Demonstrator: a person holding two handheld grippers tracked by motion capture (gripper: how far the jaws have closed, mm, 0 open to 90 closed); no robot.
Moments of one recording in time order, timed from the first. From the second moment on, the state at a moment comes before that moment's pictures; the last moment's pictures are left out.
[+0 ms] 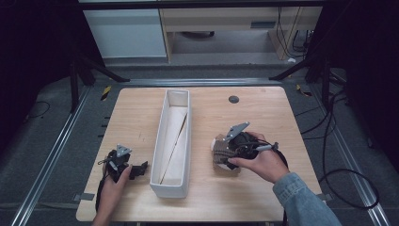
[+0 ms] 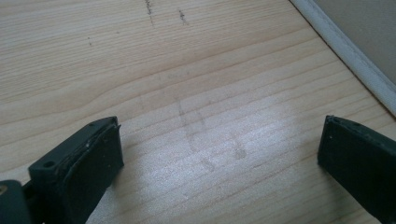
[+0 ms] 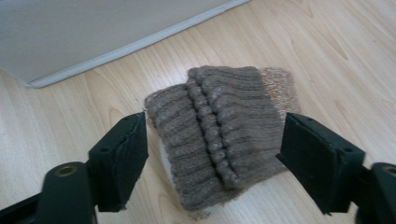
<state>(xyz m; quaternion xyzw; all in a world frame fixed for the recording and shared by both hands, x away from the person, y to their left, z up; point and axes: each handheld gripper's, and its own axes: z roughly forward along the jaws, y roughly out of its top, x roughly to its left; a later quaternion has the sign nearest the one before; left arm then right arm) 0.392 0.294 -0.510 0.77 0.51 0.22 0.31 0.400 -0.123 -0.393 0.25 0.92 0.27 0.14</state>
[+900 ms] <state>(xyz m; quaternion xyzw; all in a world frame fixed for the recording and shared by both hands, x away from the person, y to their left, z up) 0.392 0.294 -0.510 0.77 0.51 0.22 0.31 0.403 -0.107 -0.445 0.19 0.95 0.21 0.15</state>
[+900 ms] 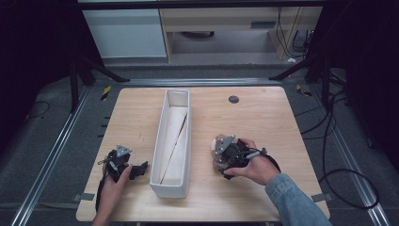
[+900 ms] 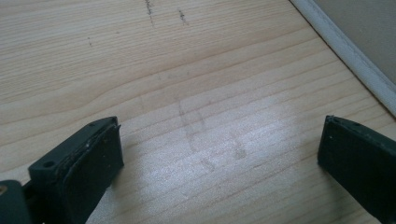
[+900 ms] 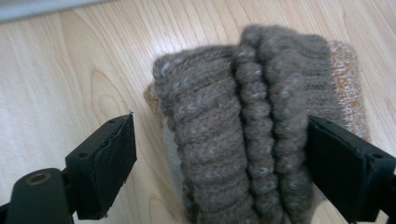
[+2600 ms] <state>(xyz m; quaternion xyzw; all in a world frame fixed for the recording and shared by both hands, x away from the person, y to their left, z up) 0.392 0.294 -0.510 0.77 0.51 0.22 0.31 0.407 -0.111 -0.349 0.22 0.93 0.25 0.17</state>
